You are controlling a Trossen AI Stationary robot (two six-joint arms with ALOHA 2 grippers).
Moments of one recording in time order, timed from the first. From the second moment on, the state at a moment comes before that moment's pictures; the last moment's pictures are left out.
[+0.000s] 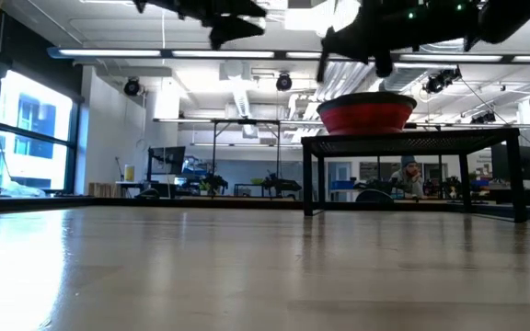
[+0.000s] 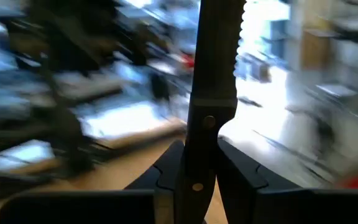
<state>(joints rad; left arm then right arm) 0.37 1.31 1.18 -0.07 0.28 -0.03 -0.20 1.12 0.58 0.59 0.23 0.13</state>
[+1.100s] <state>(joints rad) 0.55 1.23 1.18 -0.32 0.28 0.09 -0.36 1.04 1.36 -1.36 0.51 1.10</state>
